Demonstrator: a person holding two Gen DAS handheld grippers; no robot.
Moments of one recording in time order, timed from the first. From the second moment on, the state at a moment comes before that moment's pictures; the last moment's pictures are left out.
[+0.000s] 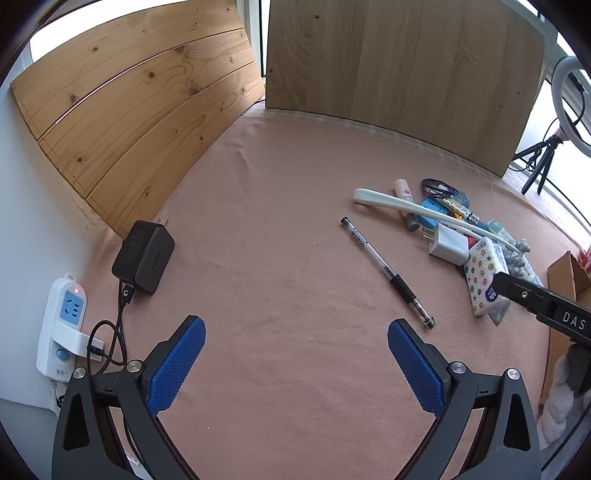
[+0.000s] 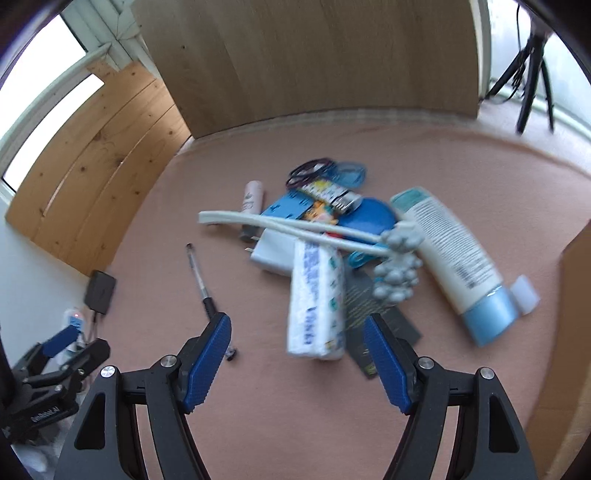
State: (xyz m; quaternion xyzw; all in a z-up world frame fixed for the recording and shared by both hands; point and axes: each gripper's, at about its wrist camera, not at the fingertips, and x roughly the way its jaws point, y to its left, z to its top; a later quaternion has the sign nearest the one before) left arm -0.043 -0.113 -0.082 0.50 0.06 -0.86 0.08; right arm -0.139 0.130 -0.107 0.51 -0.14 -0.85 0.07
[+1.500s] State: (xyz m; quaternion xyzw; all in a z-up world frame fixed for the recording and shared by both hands) left arm -0.060 -0.022 -0.091 0.53 0.03 -0.85 -0.03; right arm -0.074 0.171 -0.140 0.56 -0.22 -0.80 -0.02
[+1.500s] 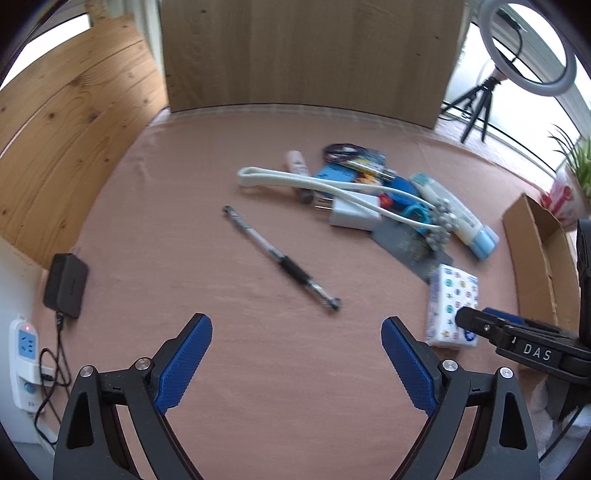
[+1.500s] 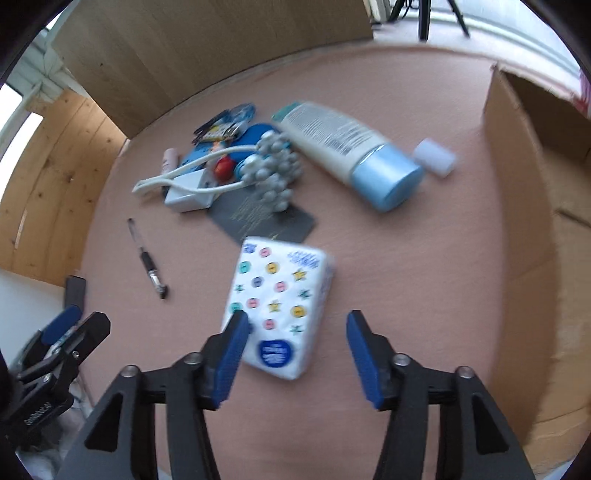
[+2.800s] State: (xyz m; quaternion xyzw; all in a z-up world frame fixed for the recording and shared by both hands) left arm -0.085 0.090 -0.147 0.58 0.07 -0.78 -0.24; right arm -0.090 0.186 -0.147 0.59 -0.28 -0.76 0.02
